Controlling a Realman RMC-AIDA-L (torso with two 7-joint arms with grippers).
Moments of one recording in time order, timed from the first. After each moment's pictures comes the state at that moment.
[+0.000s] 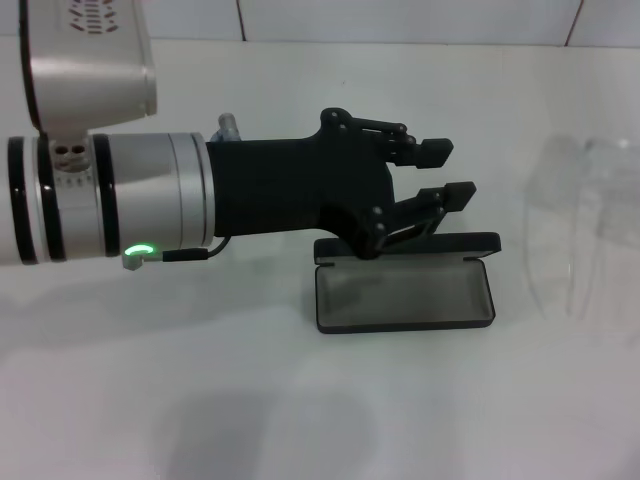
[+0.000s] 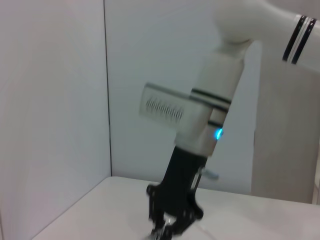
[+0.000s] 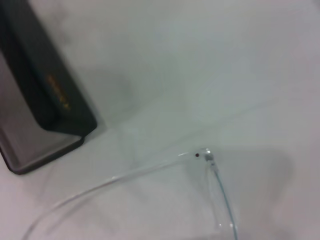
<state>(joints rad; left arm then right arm) -0.17 -2.09 1.58 1.60 1.63 1.22 -1.82 0.68 1.99 -0.93 -1.35 -2.71 -1.69 1.93</state>
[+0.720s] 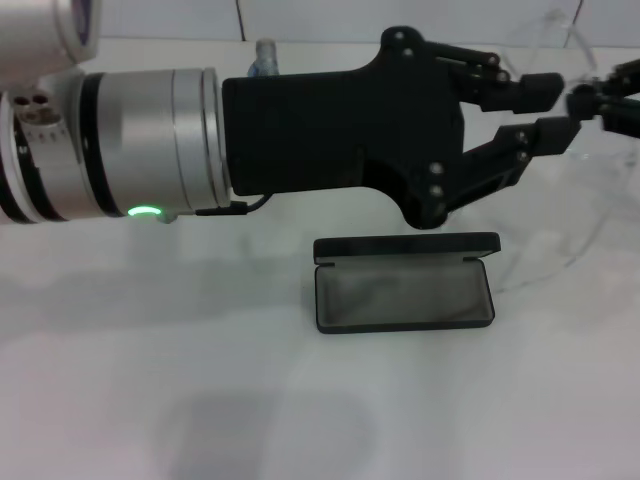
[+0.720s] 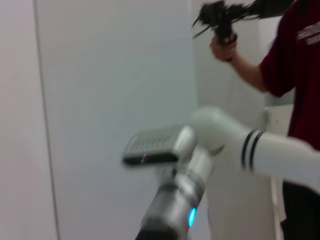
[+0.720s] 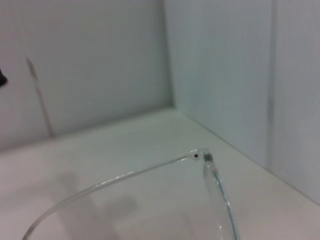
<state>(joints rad) -0.25 -2.09 1.56 1.57 1.37 1.31 -1.65 0.54 2.02 -0.71 -1.26 -2.00 -1.76 1.79</state>
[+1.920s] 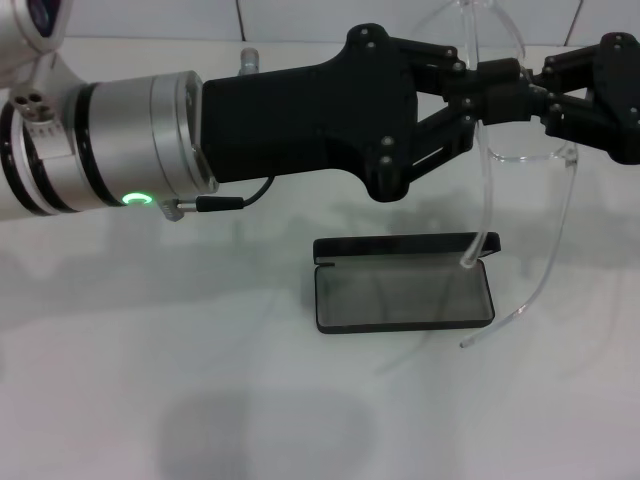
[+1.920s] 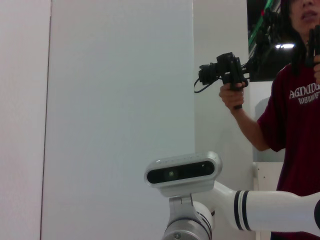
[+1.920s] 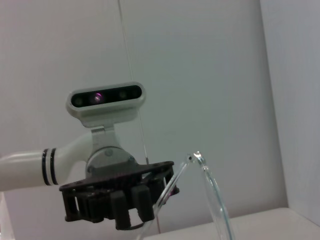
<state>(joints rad) -0.39 -2.09 1.47 1.16 1.18 1.46 -1.46 0.59 2.01 -0.74 -0.99 -1.72 -1.89 1.63</state>
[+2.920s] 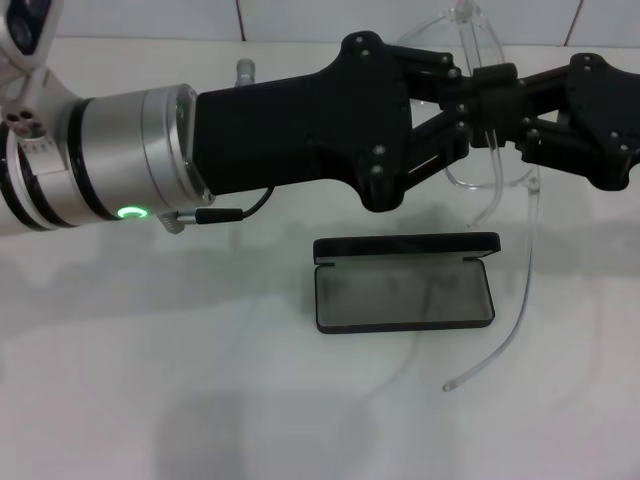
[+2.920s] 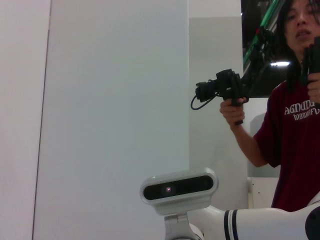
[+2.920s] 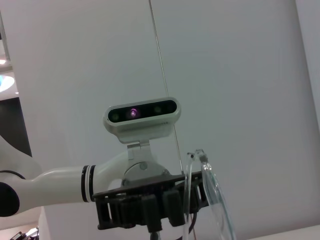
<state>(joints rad) -0.38 -2.10 1.47 1.12 1.13 1.50 -1.42 0.60 2.02 -0.80 -0.90 -1.66 -1.92 1.59</state>
